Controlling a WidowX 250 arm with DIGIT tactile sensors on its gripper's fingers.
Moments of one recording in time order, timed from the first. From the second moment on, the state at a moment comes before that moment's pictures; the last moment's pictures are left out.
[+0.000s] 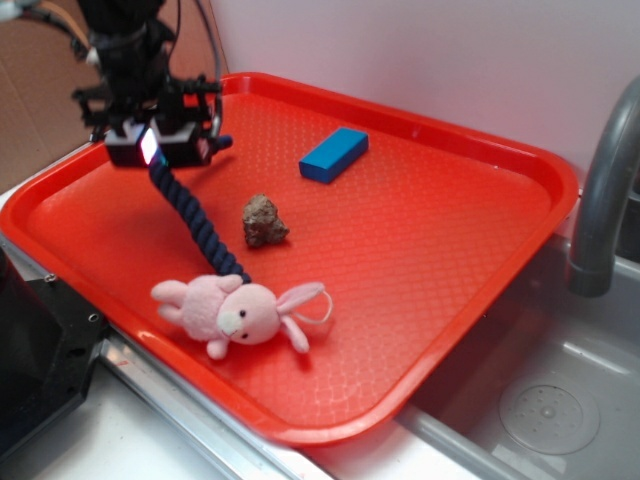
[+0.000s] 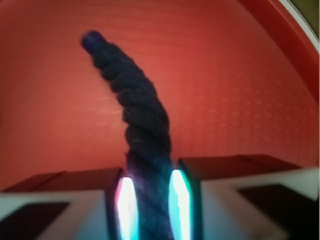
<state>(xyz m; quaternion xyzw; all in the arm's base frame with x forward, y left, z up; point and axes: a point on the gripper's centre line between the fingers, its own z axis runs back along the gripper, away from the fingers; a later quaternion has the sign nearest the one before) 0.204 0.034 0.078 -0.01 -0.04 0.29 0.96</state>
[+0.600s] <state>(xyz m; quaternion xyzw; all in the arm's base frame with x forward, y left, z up) 0.198 -0.015 0.182 -0.08 -0.01 0.06 0.99</state>
